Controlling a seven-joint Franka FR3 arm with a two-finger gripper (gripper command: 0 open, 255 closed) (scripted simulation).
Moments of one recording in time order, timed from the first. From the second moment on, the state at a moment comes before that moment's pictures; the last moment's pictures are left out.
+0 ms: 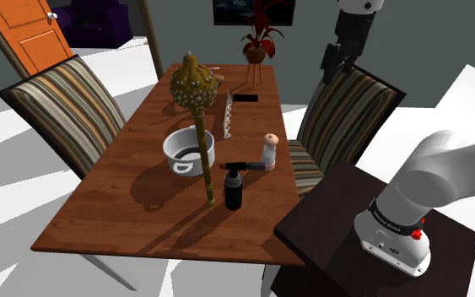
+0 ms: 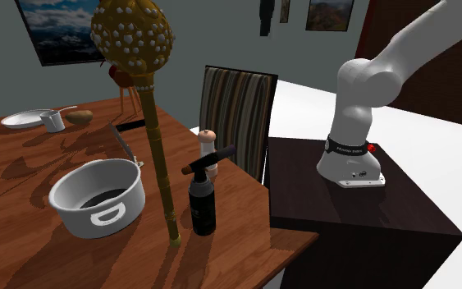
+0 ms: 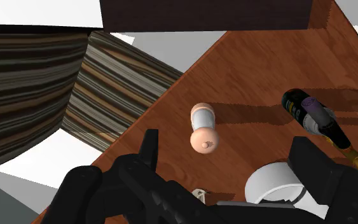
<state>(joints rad) -0.02 -0.79 0.05 -2.30 -0.02 1.52 0.08</state>
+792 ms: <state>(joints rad) 0.05 -0.56 0.15 -2.34 0.02 1.76 0.08</state>
